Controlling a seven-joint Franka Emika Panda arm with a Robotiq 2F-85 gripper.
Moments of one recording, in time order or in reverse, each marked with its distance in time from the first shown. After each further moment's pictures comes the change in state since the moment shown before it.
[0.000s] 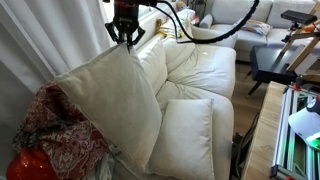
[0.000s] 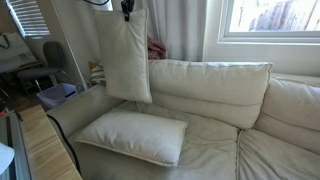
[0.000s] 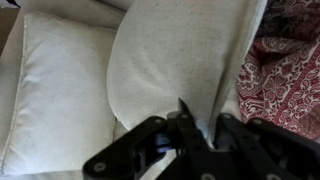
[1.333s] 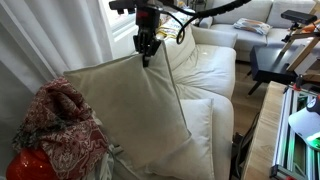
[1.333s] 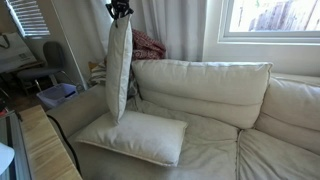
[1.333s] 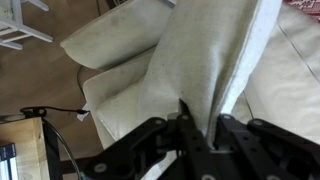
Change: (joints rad) arm -0.004 -0.173 -0.015 -0.323 0.130 0.072 0.707
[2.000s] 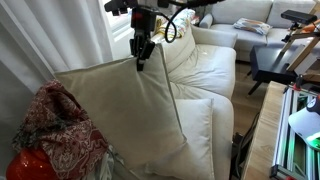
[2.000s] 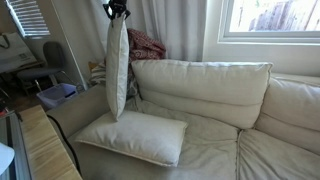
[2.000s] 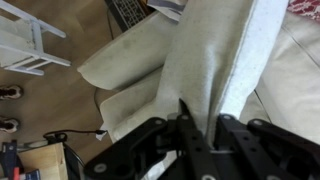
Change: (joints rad) arm -0.002 0.032 0.027 0.036 0.082 -0.025 0.066
